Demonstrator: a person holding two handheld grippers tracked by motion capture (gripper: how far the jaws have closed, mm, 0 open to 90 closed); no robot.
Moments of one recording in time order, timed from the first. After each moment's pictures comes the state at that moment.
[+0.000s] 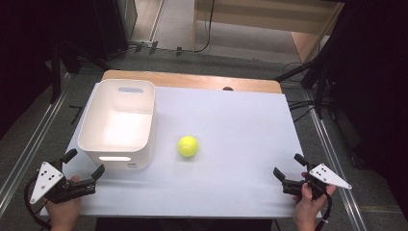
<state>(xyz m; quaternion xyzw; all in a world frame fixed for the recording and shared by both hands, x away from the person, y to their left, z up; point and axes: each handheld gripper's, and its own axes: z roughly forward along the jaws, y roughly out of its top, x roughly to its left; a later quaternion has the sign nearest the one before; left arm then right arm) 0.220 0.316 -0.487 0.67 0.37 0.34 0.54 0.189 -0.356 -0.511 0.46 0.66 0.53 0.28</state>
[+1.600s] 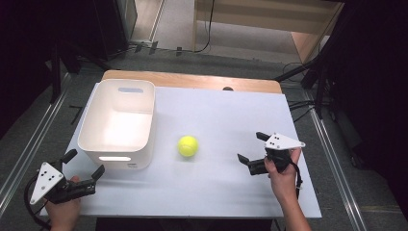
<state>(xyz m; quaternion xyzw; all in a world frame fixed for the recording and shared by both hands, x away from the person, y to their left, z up) 0.219 0.317 -0.487 0.67 0.37 0.34 0.55 0.260 -0.260 -0.451 0.35 0.79 0.45 0.22</state>
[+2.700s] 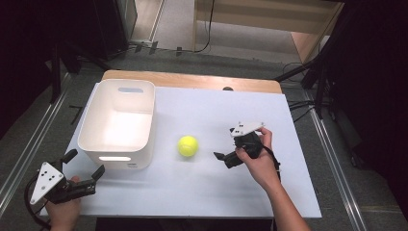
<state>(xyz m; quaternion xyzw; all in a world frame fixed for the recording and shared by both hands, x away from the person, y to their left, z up) 0.219 0.316 -0.487 0.68 0.37 0.34 0.54 0.301 -0.192 -0.440 0.31 0.86 0.37 0.14</state>
